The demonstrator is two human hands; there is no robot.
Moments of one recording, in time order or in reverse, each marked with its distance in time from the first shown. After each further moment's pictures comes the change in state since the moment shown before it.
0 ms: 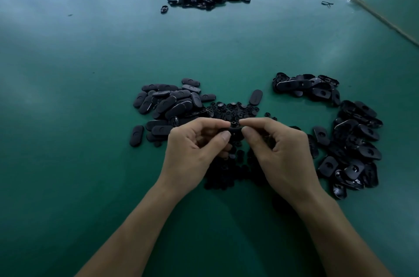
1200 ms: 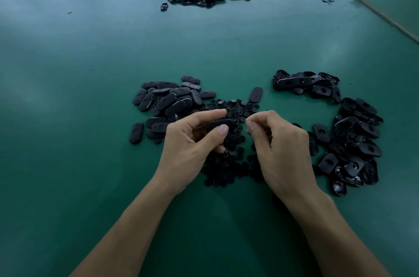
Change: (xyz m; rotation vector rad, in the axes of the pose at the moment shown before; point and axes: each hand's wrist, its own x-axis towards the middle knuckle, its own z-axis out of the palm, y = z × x) left_hand 0.001 -0.001 -0.006 -0.045 -0.014 -0.039; right_hand -0.002 0.001 0.007 -0.125 0.085 -0.005
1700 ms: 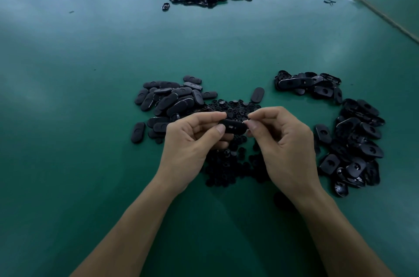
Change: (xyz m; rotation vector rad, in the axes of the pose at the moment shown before) left_hand 0.001 0.003 0.003 -0.093 0.040 -0.040; right_hand 0.003 -0.003 -0.001 0.352 0.006 0.090
